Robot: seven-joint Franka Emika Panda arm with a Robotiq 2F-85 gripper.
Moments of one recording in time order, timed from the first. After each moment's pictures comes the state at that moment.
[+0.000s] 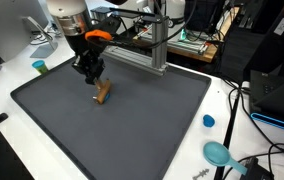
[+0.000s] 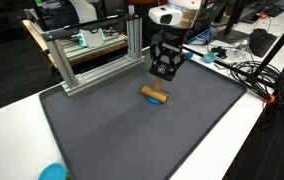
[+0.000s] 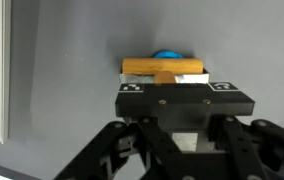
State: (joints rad) arm 0.09 0.53 -0.09 -1.64 -0.12 2.12 1.29
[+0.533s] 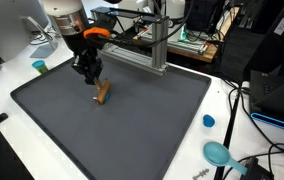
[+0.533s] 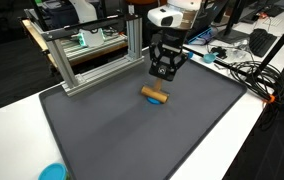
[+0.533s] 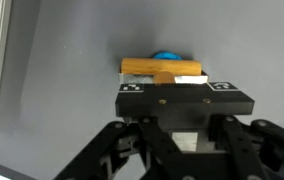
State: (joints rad) arm 0.06 0.54 -0.08 -1.62 -0.10 2.11 1.16
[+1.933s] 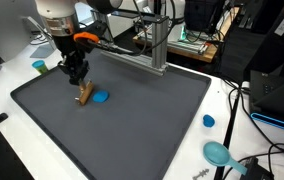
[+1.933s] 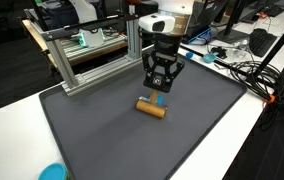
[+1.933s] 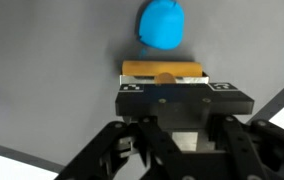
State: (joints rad) arm 0.08 0.57 -0.17 -1.65 -0.16 2.28 1.15
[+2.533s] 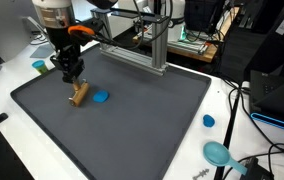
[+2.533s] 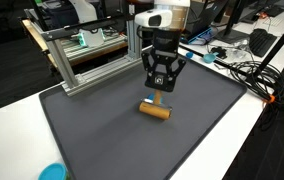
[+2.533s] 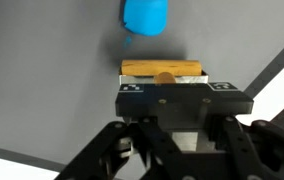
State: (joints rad) arm 0.07 0.53 -0.17 -1.68 -0.13 2.36 1.12
